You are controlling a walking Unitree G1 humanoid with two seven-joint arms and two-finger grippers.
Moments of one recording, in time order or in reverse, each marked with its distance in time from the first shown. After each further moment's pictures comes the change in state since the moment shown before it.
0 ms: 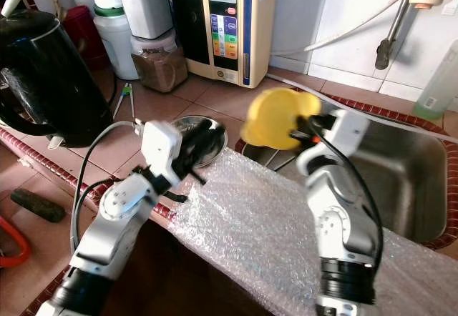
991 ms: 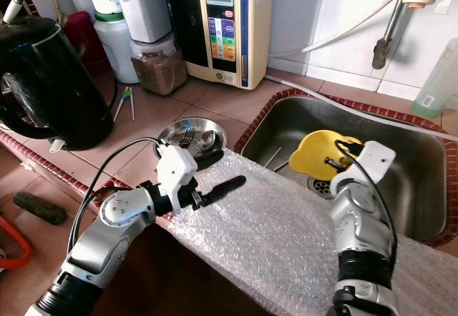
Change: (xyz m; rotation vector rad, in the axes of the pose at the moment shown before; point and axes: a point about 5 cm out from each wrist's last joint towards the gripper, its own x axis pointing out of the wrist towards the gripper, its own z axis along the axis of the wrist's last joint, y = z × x) left arm -0.008 -0.017 -0.016 -0.022 0.163 -0.258; right arm 0.005 -0.074 -0.036 -0.061 0.181 -0.423
